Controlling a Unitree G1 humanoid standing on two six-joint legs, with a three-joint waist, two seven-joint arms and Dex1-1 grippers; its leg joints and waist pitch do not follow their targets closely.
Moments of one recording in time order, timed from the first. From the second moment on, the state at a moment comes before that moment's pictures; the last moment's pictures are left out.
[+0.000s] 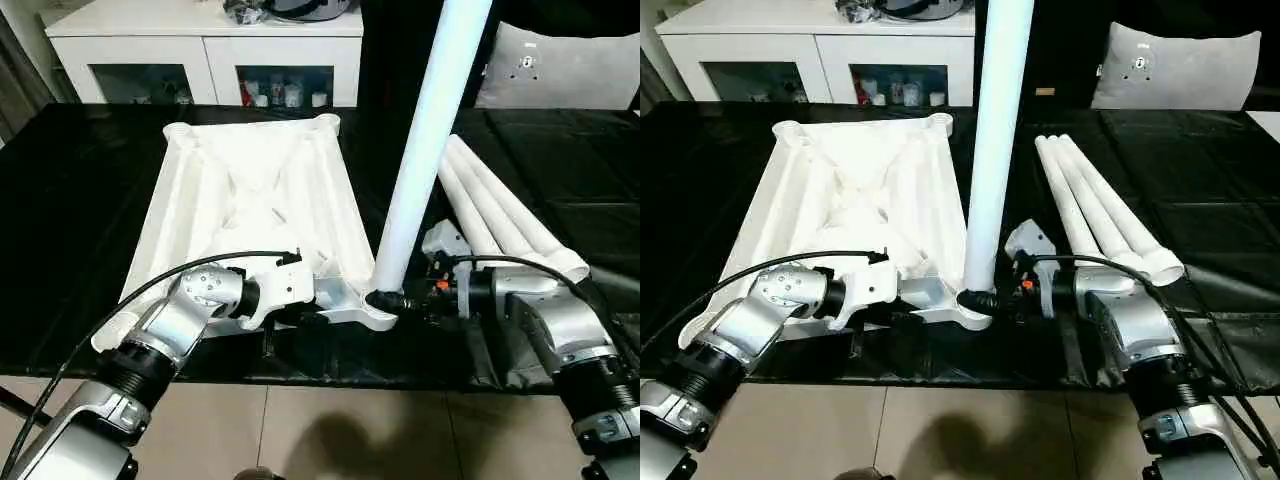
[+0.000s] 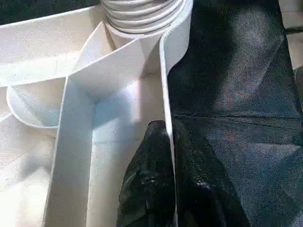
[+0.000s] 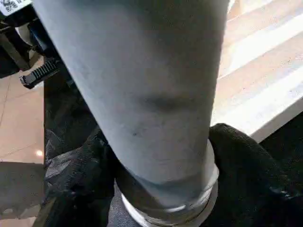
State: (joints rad) left arm -0.56 0.41 -0.42 0.48 0.08 -0.01 -1.13; right arm -0.48 -0.45 0.18 0.38 0.23 0.32 1.14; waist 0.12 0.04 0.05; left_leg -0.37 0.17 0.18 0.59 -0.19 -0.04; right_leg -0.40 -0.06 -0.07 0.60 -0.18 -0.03
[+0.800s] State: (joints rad) left arm -0.57 0.14 -0.30 0.44 0.12 0.42 -0.67; right arm -0.57 -0.14 0.01 0.53 0.16 0.37 0.42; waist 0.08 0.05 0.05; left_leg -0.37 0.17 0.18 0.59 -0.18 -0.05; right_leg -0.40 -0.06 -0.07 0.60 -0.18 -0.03
